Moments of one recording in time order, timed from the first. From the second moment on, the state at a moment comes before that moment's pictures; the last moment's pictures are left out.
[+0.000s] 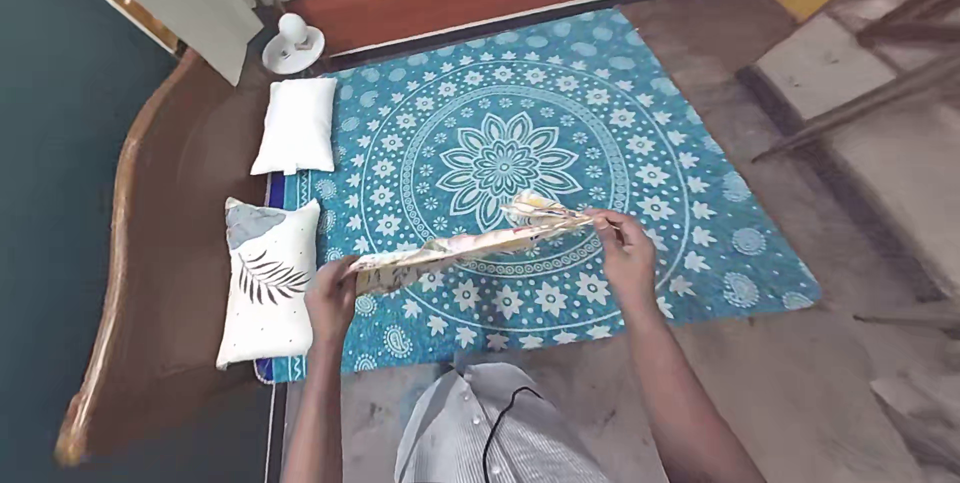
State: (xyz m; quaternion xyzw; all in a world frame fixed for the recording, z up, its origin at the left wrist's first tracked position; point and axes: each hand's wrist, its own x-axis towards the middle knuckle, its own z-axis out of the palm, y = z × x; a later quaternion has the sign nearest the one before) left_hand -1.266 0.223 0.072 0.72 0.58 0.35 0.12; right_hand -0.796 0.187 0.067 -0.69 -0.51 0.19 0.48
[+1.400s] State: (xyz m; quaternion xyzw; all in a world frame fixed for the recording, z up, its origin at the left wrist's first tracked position) left_hand -1.402 0.231 0.115 0.75 0.54 0.33 0.17; right_hand -1.159 0.252 0.136 -0.40 -0.74 0.39 0.38
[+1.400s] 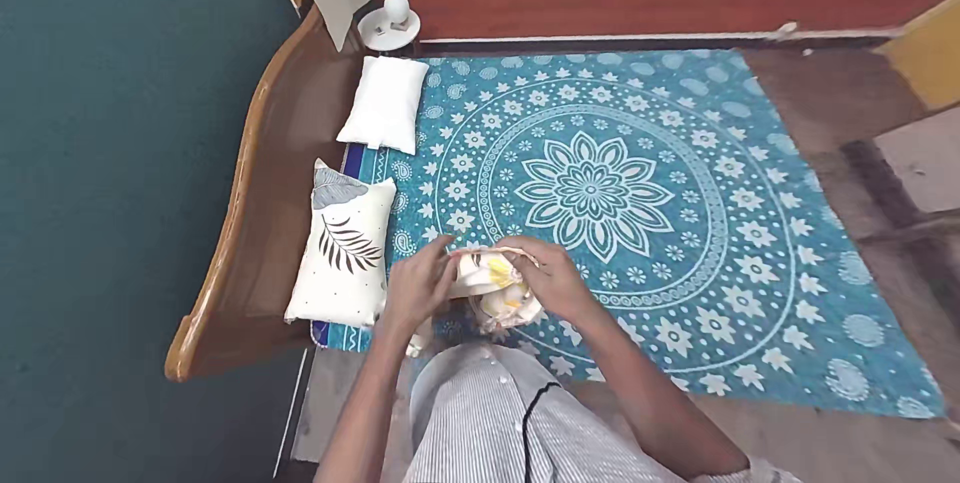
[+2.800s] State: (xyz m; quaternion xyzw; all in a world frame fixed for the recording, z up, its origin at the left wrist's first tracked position) left_hand -1.324 0.249 0.099 0.66 0.47 0.50 0.30; right_hand -1.128 0.275 0.116 -0.39 -0.82 0.26 0.33
